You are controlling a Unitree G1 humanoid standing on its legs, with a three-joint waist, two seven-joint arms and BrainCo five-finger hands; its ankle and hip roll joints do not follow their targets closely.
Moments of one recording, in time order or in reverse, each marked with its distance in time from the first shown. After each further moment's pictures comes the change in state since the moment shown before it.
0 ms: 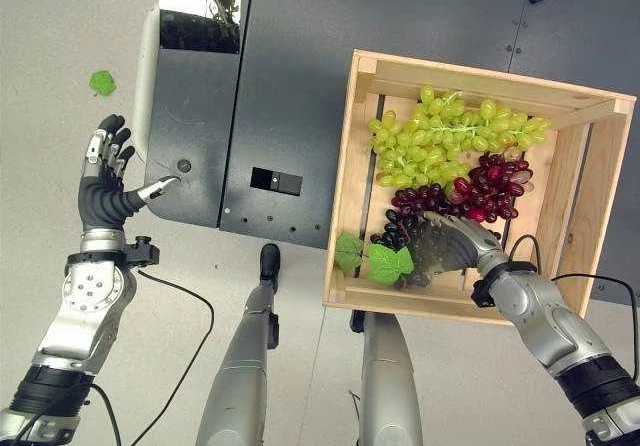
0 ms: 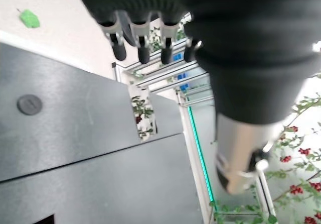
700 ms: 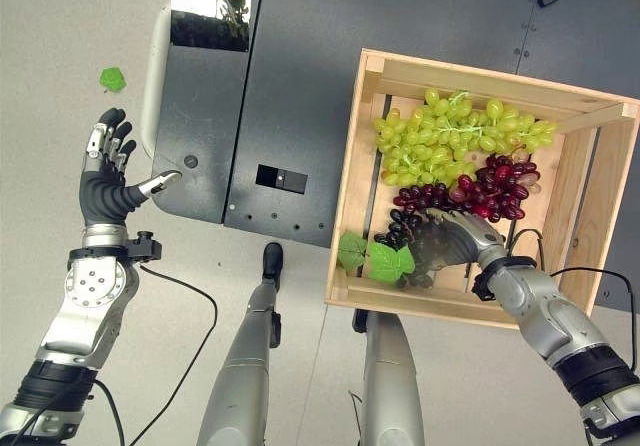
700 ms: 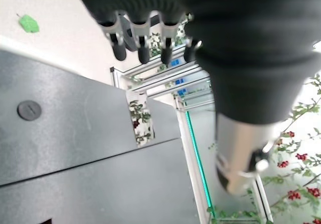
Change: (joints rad) left arm -0.013 -0.008 -0.003 0.001 0.000 0.001 -0.001; right arm -0.034 -0.016 0.020 0.035 -0.088 0.014 0.014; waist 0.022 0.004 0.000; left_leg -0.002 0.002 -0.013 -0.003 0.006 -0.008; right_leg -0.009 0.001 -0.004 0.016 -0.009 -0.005
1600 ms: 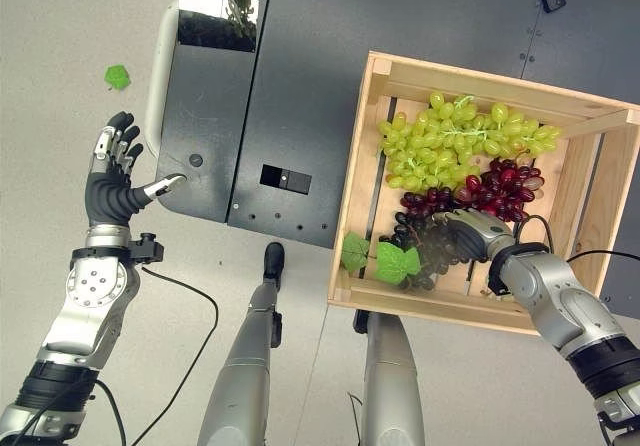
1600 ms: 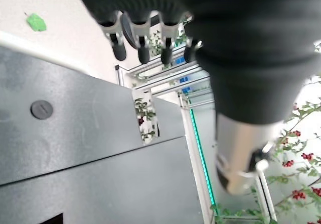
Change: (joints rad) left arm 0.000 -0.009 0.005 0.000 0.000 0.023 -0.039; right arm -0.028 -0.062 -0.016 -0.033 -0.028 0.024 0.131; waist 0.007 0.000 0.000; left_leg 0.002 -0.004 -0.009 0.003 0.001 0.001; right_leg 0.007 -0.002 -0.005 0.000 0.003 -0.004
